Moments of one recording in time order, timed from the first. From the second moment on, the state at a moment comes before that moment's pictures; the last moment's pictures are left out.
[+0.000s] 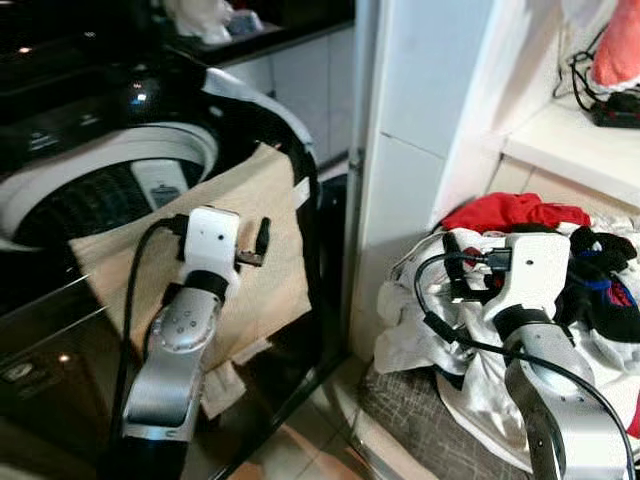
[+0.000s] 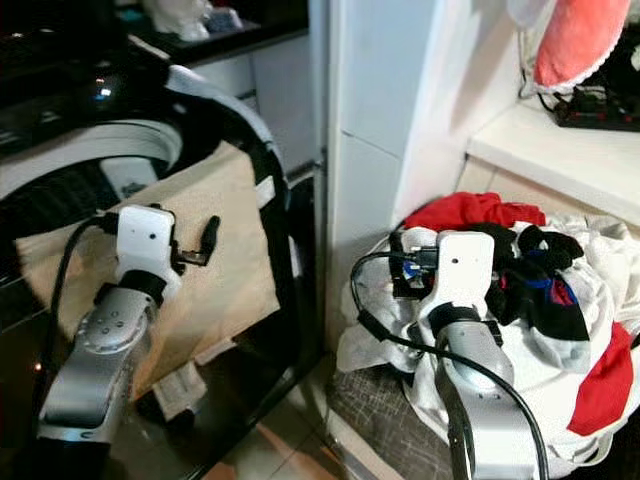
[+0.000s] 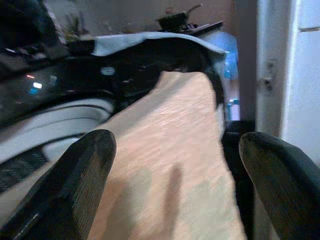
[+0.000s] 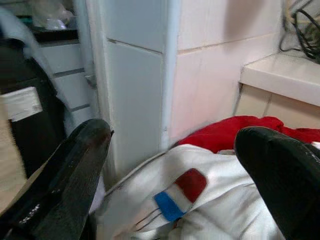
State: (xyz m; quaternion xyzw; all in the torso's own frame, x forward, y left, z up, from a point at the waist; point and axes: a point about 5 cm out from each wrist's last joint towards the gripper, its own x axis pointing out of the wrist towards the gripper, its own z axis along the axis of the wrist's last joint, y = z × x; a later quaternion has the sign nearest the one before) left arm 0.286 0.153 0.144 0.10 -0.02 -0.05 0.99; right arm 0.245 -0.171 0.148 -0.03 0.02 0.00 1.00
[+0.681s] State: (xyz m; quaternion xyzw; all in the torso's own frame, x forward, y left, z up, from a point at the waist) left arm 0.293 0.141 0.152 0.11 -0.03 -0.07 0.99; right arm 0.250 -0.186 0.158 -0.03 0.01 -0.03 1.00
